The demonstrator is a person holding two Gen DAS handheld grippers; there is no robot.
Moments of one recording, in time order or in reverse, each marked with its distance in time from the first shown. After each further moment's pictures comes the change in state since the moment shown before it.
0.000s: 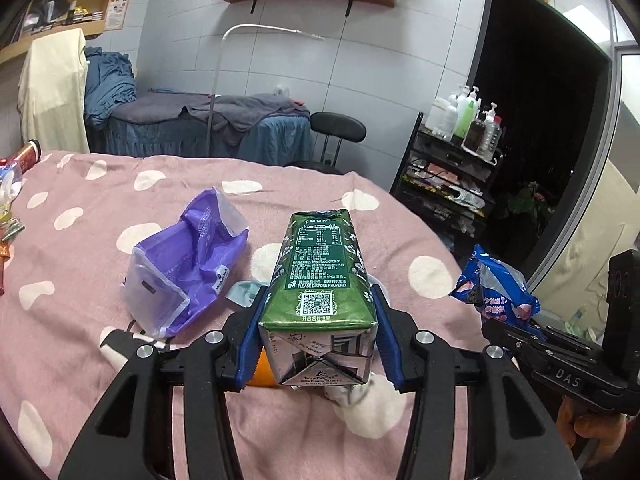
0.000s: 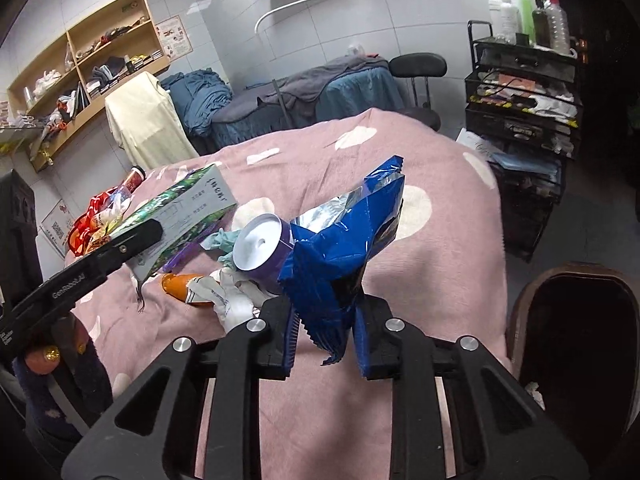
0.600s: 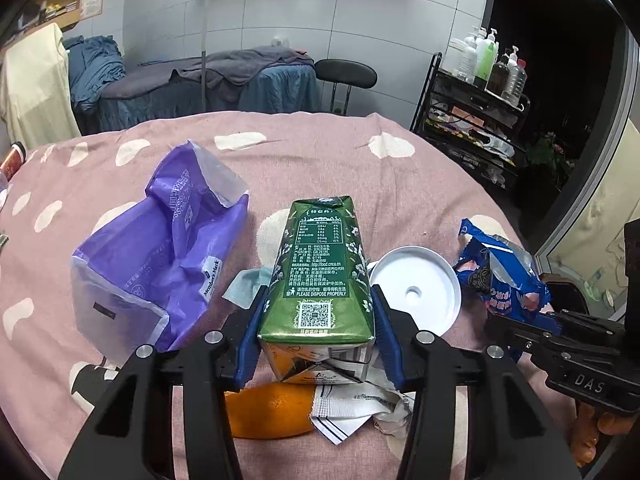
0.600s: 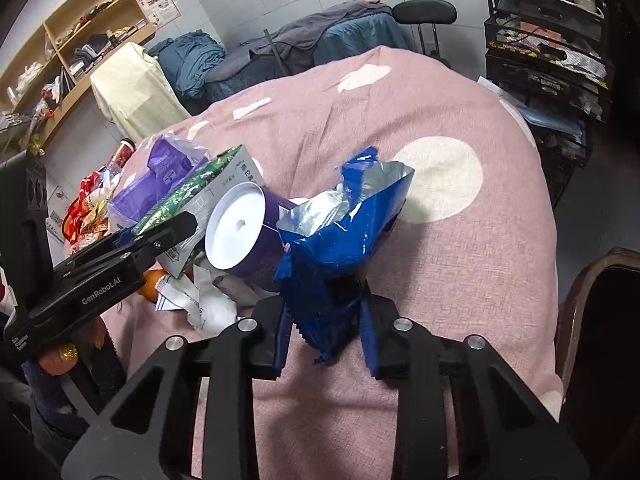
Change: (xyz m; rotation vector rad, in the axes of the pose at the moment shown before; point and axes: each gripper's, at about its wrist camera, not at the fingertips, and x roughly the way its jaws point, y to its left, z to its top) left arm 0.075 0.020 -0.001 0.064 0.186 0.053; right arm 0.083 0.001 0.013 0.039 0.194 0.030
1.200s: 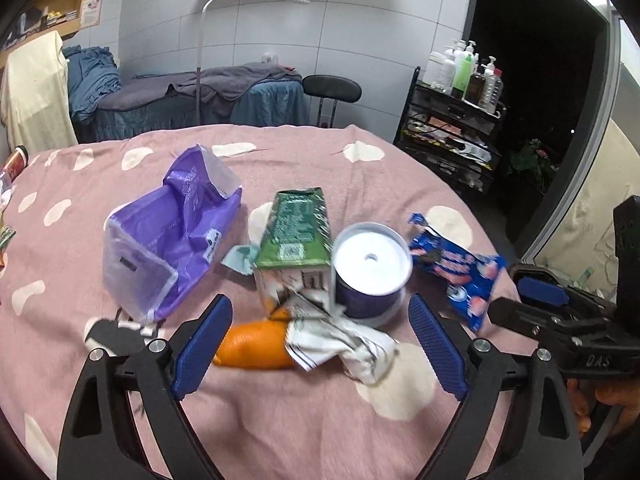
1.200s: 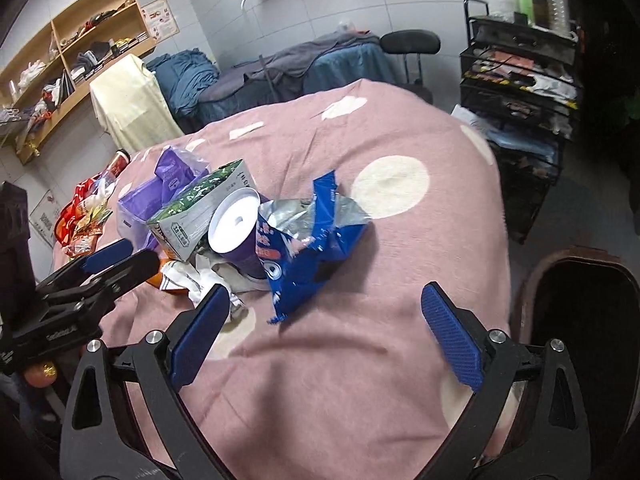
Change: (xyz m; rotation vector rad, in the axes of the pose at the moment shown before) left arm -0.030 -0.010 -0.018 0.017 -0.048 -0.022; right arm -0.040 -0.004 -0.020 -0.023 -0.084 -0.053
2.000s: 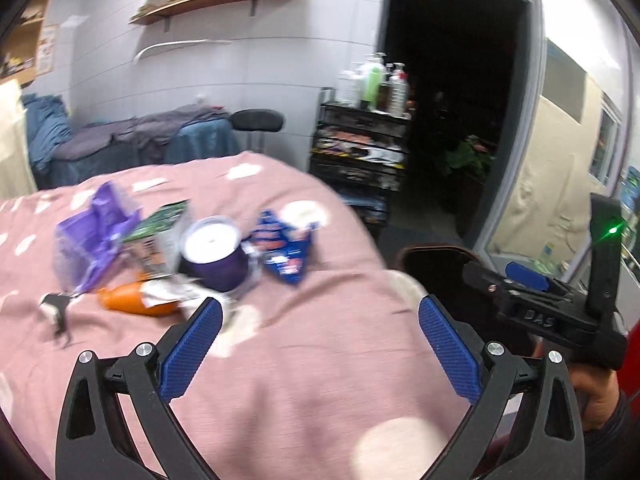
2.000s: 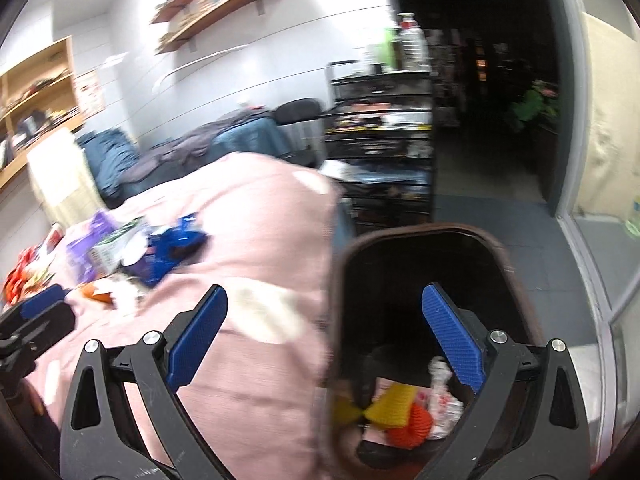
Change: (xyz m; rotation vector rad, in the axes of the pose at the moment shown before) left arm -0.064 -0.109 -0.055 0.132 -0.125 -0.148; right arm -0.116 -0.082 -0.082 0.139 -0.299 -0.276
